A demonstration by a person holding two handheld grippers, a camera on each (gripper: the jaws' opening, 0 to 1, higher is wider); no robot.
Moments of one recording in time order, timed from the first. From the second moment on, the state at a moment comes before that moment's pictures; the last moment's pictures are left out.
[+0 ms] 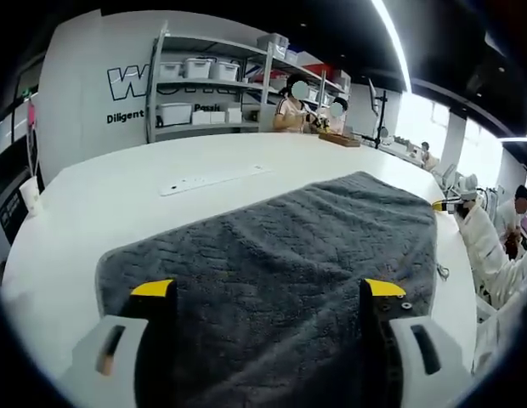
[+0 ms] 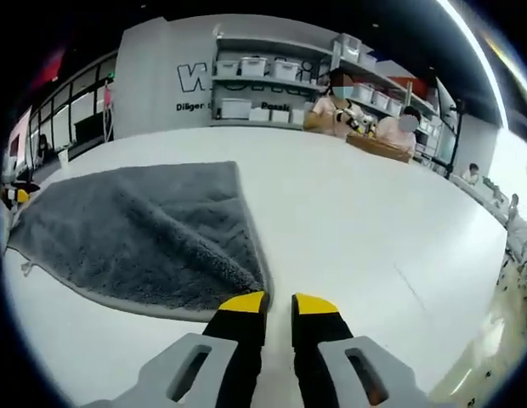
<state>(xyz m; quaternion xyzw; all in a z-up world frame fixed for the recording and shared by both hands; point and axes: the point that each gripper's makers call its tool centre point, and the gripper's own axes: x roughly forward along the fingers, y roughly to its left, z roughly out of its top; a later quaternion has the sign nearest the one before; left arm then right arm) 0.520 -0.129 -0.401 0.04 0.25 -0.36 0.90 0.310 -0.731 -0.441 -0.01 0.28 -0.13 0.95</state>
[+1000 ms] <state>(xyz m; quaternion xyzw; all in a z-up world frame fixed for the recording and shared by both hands) 0.516 -0.130 -0.403 0.04 0.26 -0.36 0.89 0.305 -0.694 -0.423 -0.03 0.32 -0.10 0.94</state>
